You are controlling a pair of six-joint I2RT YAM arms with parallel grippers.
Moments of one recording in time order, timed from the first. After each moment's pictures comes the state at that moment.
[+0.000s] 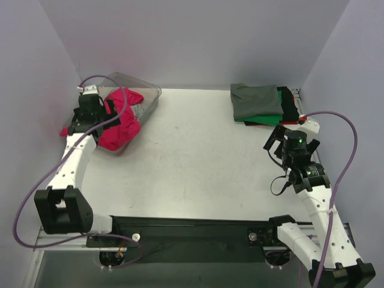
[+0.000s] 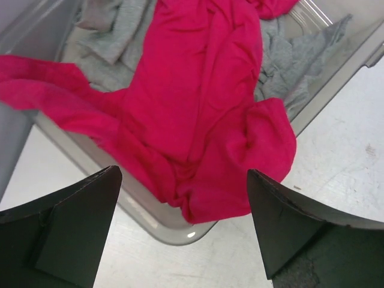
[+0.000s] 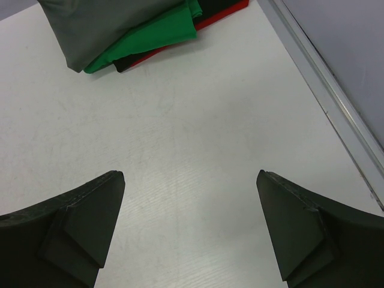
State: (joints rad) left arm 0.02 1.36 1.19 -0.45 -0.23 -0.24; right arm 0.16 0.82 0.88 -0.62 0.46 0.40
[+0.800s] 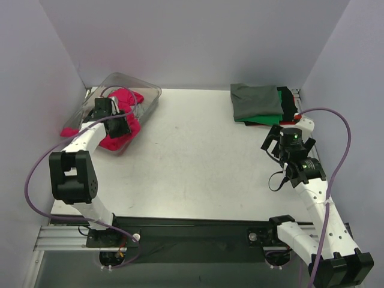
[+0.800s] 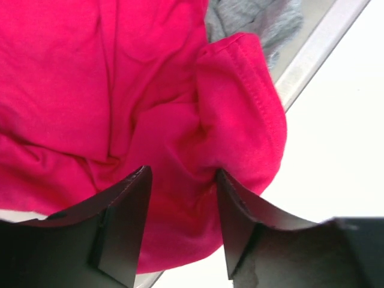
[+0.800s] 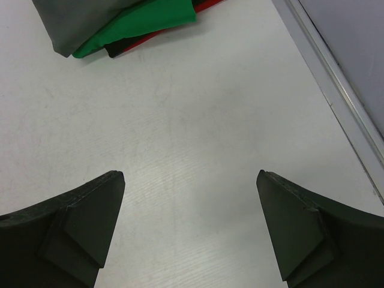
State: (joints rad) left arm 0.03 1.71 1.25 -0.45 0.08 -0.30; right arm 0.16 0.89 0.88 -0.62 0.45 0.40
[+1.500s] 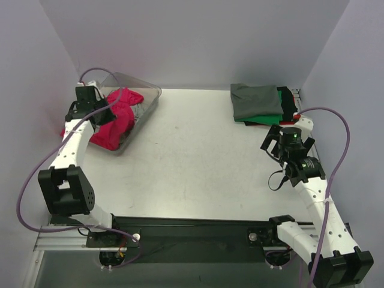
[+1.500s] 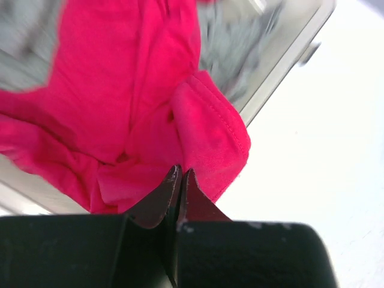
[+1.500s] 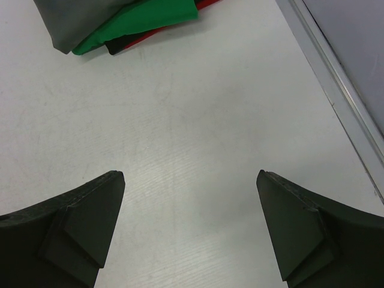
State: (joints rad) left arm 0.08 1.60 1.35 -0.51 0.10 -0.36; right arm 0.16 0.90 0.88 -0.62 0.44 0.39
